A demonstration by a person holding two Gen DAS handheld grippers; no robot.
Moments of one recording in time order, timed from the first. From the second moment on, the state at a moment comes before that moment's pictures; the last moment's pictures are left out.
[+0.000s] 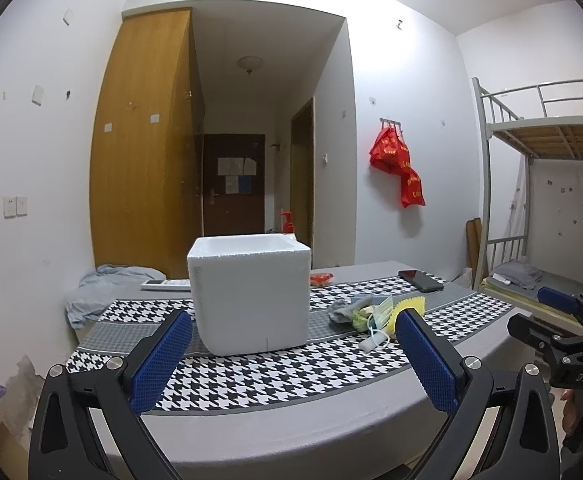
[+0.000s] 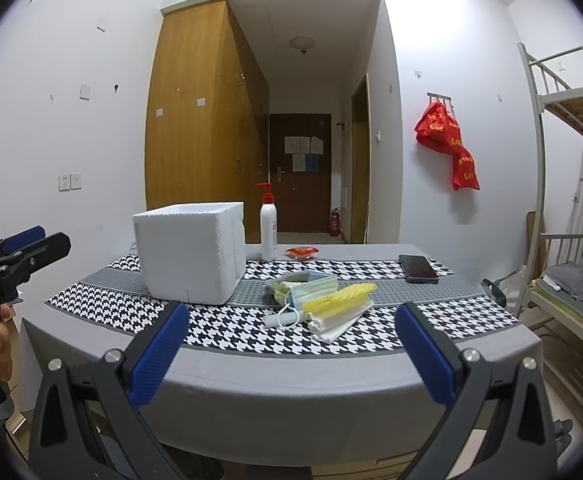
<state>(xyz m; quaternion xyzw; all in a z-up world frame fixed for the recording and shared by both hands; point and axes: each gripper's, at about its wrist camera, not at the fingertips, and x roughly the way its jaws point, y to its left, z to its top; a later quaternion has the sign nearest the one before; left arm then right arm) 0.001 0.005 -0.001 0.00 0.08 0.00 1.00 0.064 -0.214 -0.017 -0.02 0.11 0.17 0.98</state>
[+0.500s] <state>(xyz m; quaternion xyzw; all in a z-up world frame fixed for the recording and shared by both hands) 0.004 0.006 -0.002 -0.01 0.07 0.01 1.00 0.065 -0.215 -0.017 -0.02 0.11 0.17 0.98</state>
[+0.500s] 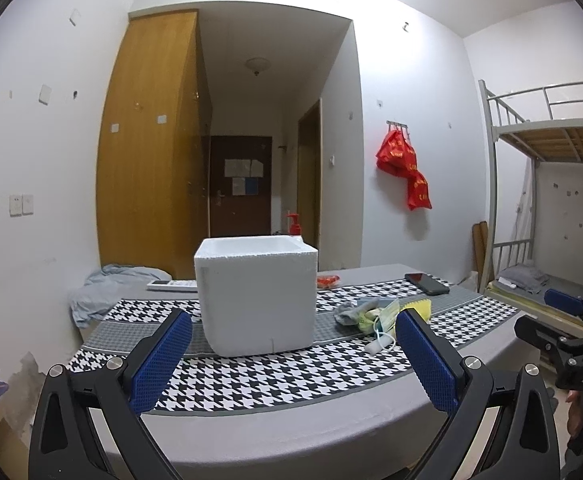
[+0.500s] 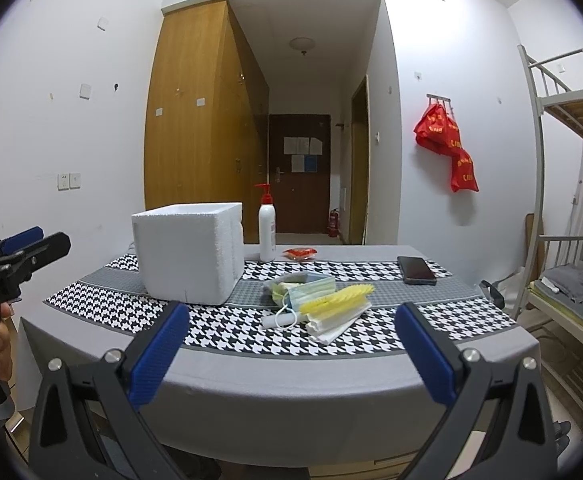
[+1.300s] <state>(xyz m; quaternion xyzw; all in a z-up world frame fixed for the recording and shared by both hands) 0.016 0.006 -0.001 -0.01 0.08 0.01 1.00 0.074 -0.214 -0.014 -0.03 0.10 0.17 0.98</state>
